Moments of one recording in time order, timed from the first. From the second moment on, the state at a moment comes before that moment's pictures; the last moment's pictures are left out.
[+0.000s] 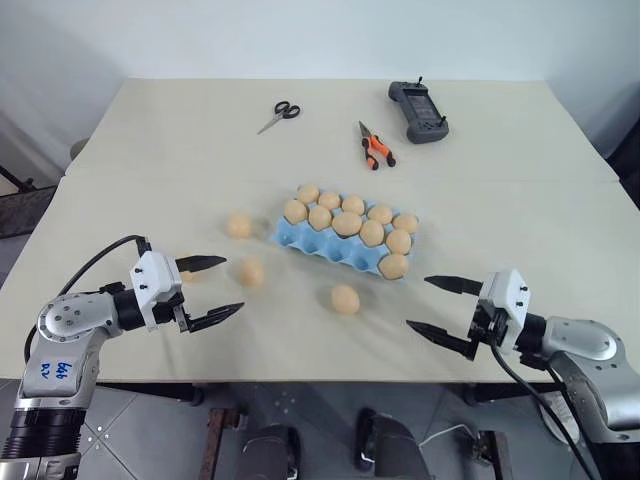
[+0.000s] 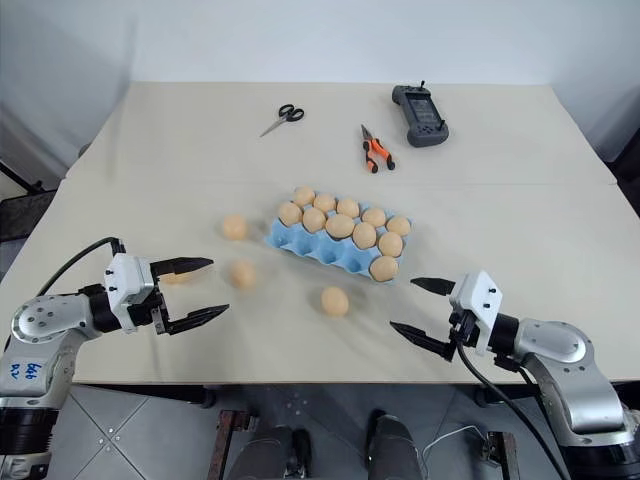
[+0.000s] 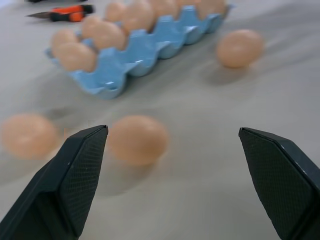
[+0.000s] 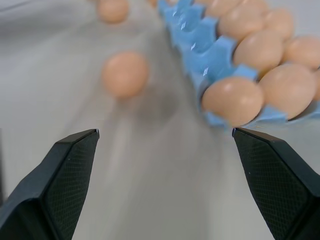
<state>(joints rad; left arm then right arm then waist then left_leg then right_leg) -0.15 0.73 0.18 -0.04 -0.38 0.01 -1.10 -0.01 -0.73 -0.13 -0.28 0.44 0.20 1.02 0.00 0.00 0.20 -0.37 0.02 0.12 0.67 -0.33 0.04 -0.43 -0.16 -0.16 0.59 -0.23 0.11</state>
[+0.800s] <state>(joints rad) -0.05 0.75 0.22 -0.02 -0.38 -0.04 -1.11 -0.34 -0.46 0.27 -0.10 0.20 0.33 0.83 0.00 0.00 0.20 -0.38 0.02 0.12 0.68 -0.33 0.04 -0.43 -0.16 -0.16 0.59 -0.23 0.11</state>
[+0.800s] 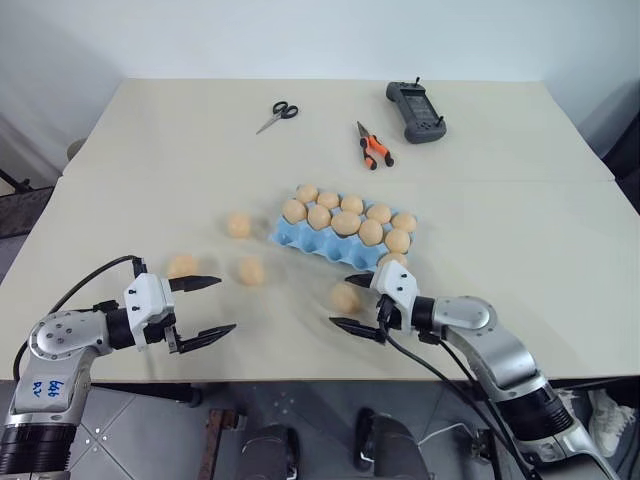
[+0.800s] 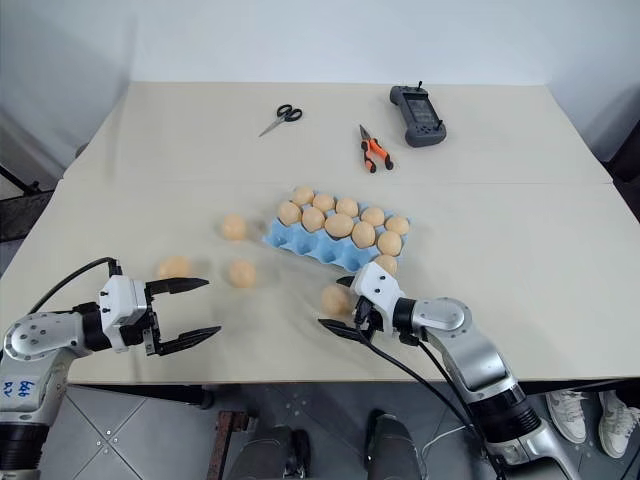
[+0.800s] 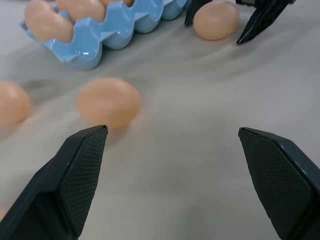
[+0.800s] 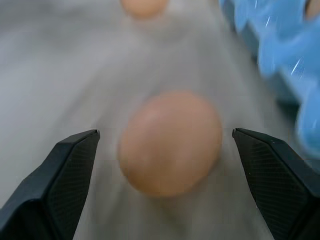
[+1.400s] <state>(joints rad) 0.00 0.65 0.23 -0.11 -0.39 0.00 -0.93 -0.46 -0.44 0.13 -0.11 0.27 0.33 0.79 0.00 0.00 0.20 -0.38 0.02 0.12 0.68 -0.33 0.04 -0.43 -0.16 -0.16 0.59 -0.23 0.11</state>
